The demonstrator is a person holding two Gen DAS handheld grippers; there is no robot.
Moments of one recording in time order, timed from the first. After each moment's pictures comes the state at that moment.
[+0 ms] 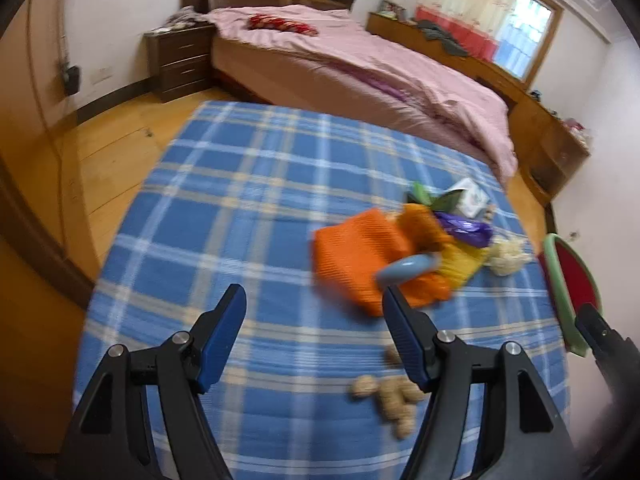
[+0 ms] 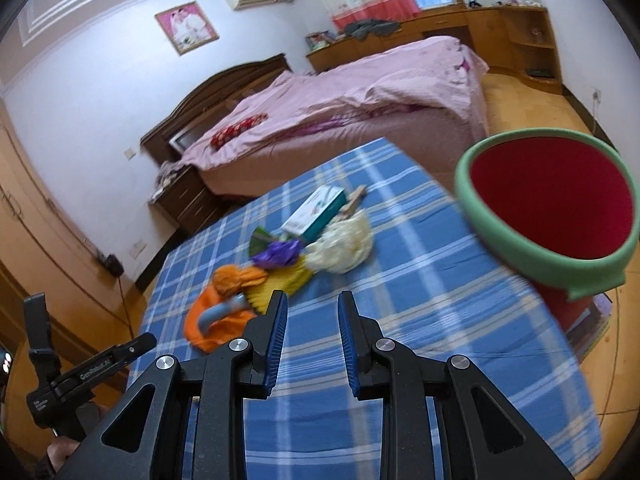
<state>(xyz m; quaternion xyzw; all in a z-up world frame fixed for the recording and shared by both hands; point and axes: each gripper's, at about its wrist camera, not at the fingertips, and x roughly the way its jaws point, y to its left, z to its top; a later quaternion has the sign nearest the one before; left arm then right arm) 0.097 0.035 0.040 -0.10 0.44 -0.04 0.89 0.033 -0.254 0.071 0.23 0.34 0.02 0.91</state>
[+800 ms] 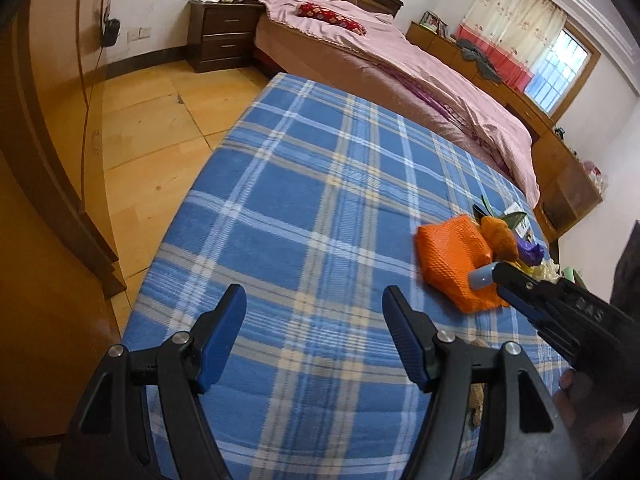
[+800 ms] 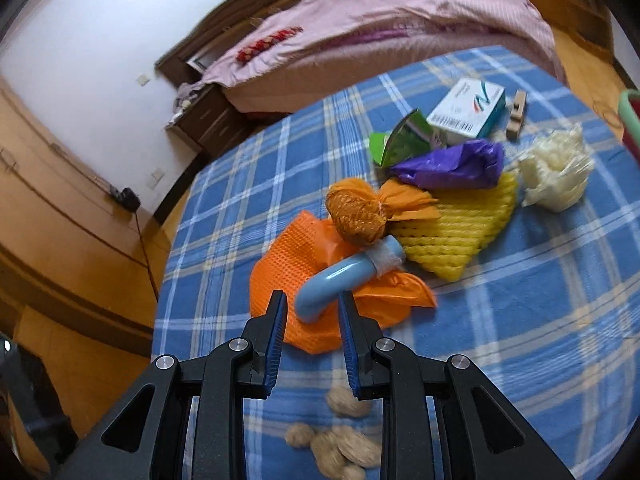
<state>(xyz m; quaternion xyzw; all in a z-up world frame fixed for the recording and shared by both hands) 0.089 0.120 0.007 -0.18 0.45 0.00 0.88 0.142 -0.117 0.022 0.23 0.46 0.09 0.85</state>
